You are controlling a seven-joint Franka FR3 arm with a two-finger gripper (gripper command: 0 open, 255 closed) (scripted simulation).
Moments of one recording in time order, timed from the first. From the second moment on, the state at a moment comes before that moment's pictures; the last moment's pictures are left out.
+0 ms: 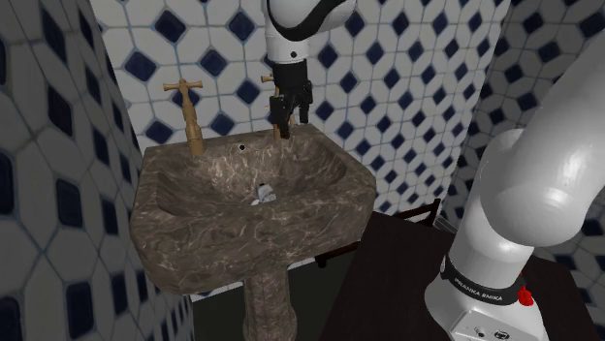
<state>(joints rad) -0.08 -0.31 -0.05 -2.30 -0.10 1.97 -0.04</state>
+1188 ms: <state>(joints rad) -0.15 0.39 -0.10 -1.91 0.02 2.21 -0.05</state>
